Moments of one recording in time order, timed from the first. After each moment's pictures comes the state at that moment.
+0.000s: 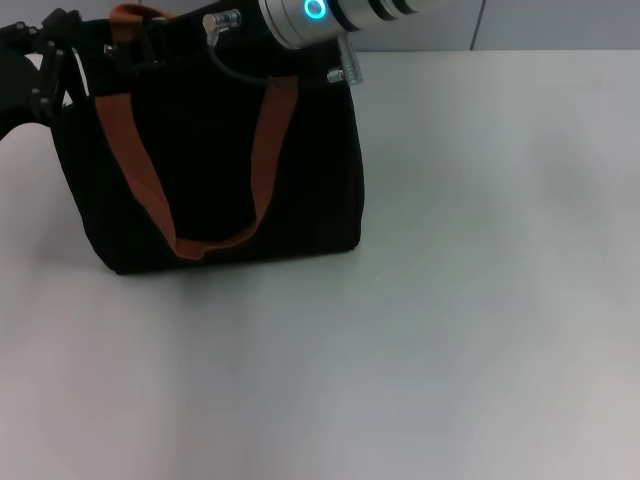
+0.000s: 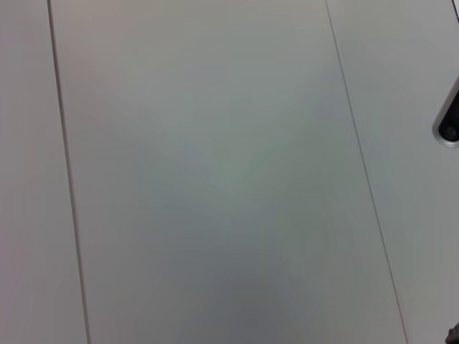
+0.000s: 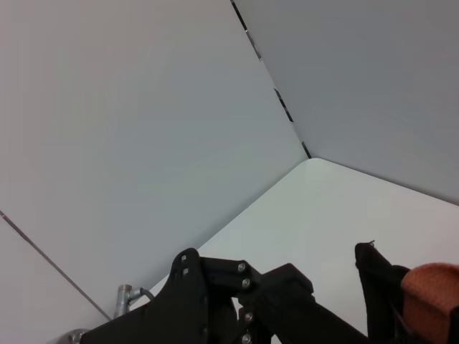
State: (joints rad) left arm -0.43 -2.06 0.54 0.49 1.42 1.46 -0.71; right arm 1.21 2.09 -1.45 -0.55 -1.69 -0.92 2.34
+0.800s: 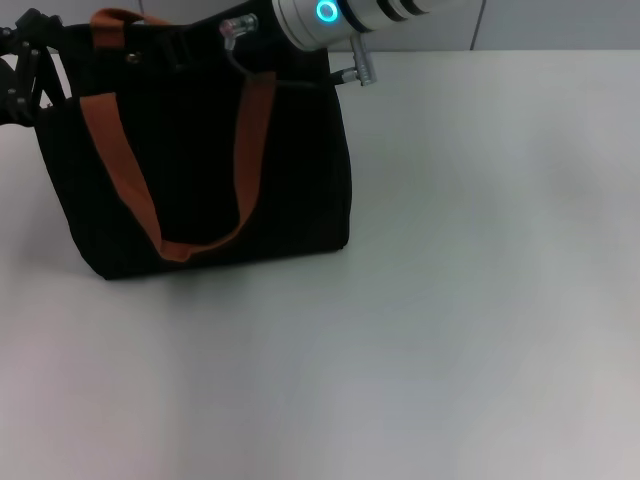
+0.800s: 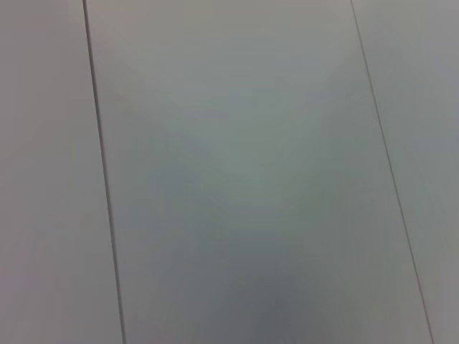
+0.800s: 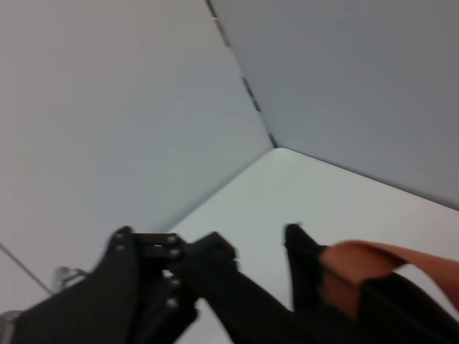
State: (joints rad) left arm -0.42 -2.06 0.50 0.49 1.42 1.47 -0.71; right arm 1.20 2.09 -1.45 -0.56 -1.79 -0.90 2.40
